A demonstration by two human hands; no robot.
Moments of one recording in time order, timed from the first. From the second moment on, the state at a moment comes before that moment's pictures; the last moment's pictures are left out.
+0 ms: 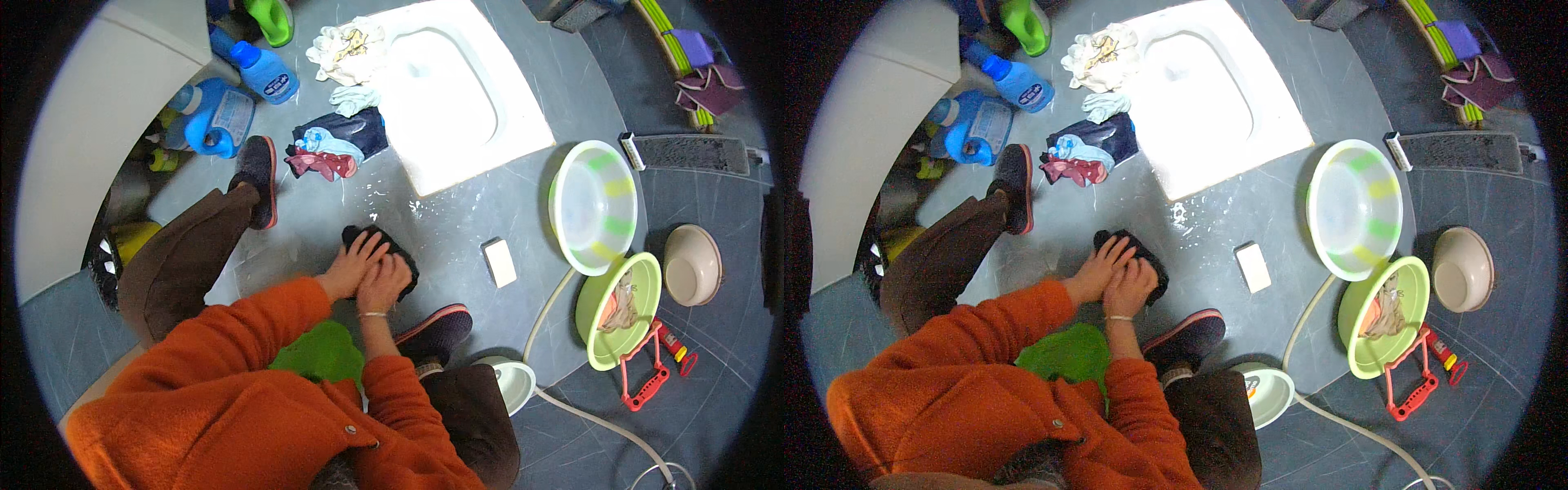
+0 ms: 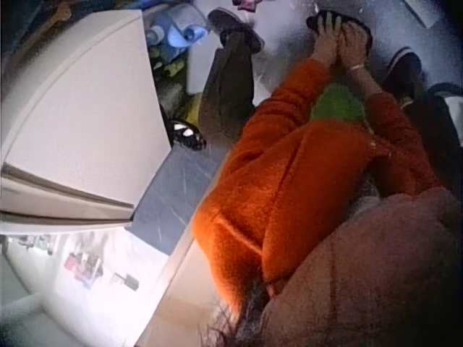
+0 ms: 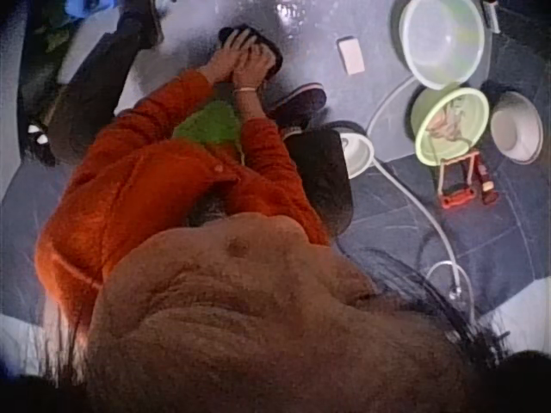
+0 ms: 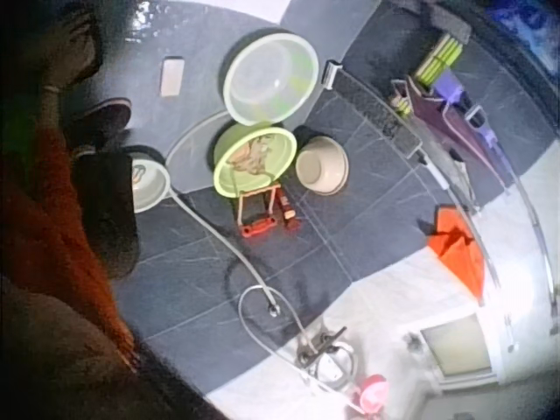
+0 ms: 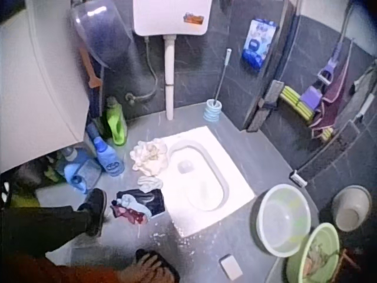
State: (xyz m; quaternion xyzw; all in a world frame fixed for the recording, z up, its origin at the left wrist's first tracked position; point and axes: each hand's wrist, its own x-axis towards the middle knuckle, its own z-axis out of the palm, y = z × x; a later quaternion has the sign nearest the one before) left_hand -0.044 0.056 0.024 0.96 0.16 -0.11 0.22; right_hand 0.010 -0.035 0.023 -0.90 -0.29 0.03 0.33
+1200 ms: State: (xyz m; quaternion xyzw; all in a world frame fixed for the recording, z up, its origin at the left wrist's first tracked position) left_hand -0.045 0.041 0.007 0.93 0.20 -0.18 0.27; right_hand 0.004 -0.065 -0.006 -0.91 -0.26 0.06 0.32
